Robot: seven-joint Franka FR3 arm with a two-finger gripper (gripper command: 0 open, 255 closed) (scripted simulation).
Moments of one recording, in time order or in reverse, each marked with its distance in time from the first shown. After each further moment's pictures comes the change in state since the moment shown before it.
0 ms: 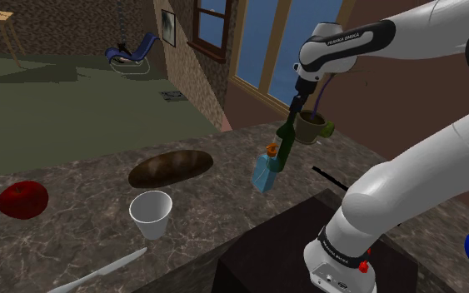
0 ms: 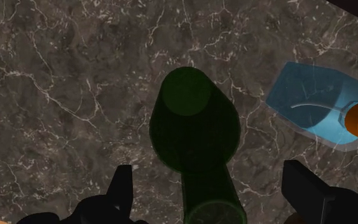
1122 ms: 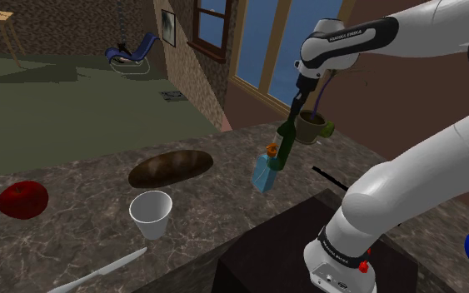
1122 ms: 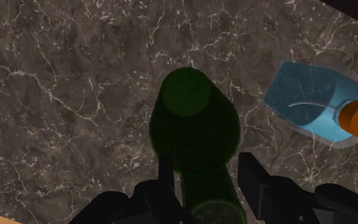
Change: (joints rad) arm 0.000 -0.009 0.004 0.020 0.000 -0.028 0.000
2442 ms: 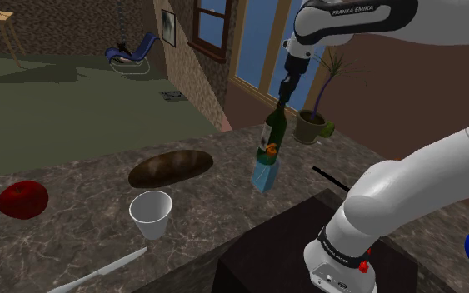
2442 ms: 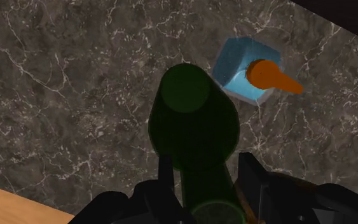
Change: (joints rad) arm 0.058 -0.085 0.160 0.080 0.035 -0.181 0.179
